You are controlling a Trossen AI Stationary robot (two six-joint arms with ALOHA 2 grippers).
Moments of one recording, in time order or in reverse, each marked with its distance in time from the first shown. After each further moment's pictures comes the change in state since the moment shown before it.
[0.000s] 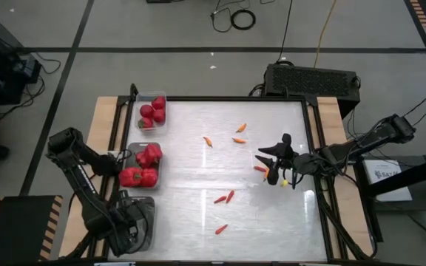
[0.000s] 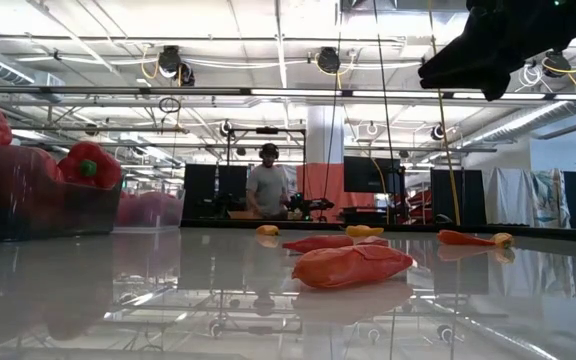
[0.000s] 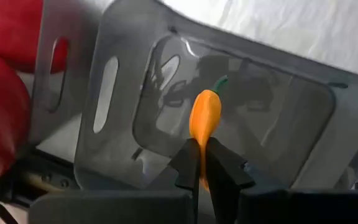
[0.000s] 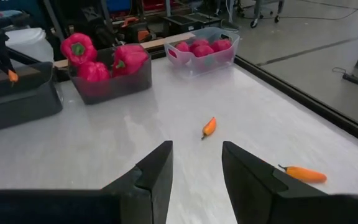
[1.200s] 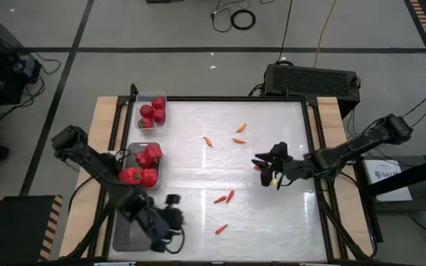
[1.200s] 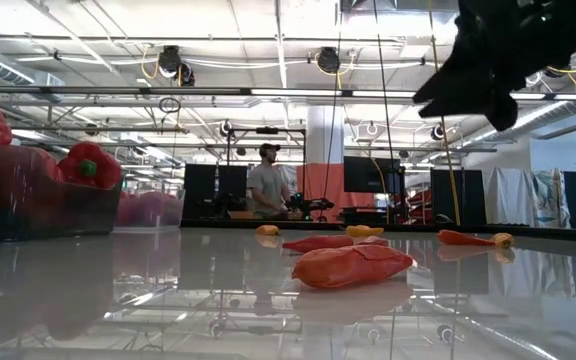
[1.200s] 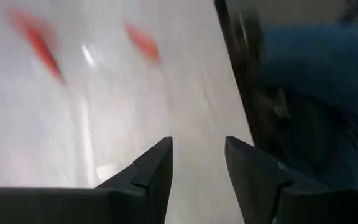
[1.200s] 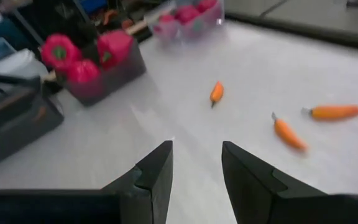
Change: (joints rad) left arm 0.294 0.000 -0.009 0.719 -0.057 0.875; right arm 0.004 0.131 0.001 -0.002 -0.005 0.370
